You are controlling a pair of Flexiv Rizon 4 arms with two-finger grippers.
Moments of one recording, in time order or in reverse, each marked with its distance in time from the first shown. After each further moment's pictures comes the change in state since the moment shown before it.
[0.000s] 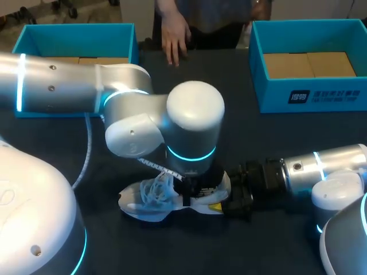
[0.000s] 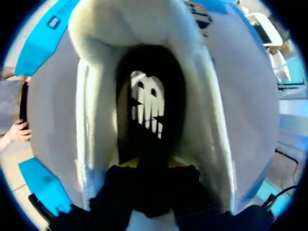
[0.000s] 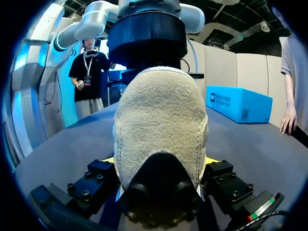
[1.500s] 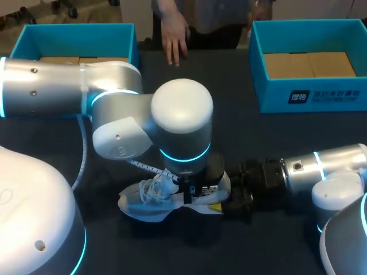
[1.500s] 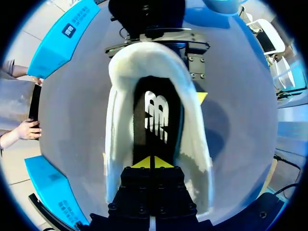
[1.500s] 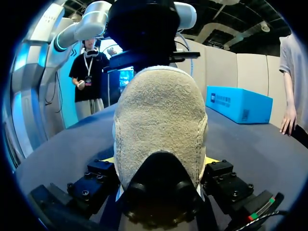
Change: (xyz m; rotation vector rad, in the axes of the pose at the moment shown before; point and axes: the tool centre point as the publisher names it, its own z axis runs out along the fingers) left arm 0.003 -0.007 -0.031 0.097 -0.046 -0.018; right arm 0.001 0.002 0.000 -0.001 0.001 0.000
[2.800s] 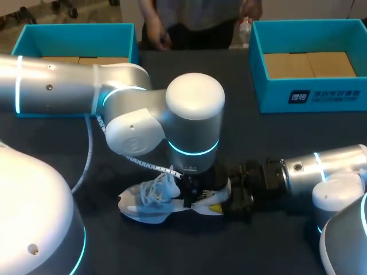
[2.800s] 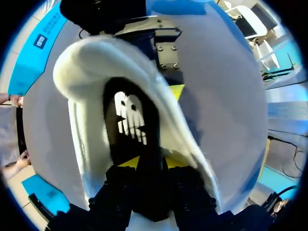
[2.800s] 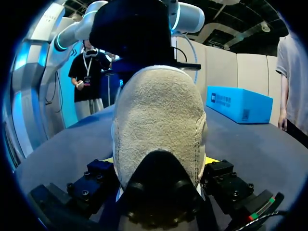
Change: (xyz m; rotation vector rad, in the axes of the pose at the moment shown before) left arm 0.014 -0.001 0.016 -0.063 0.129 0.144; right arm 0.002 0.000 0.000 -0.001 0.000 -0.001
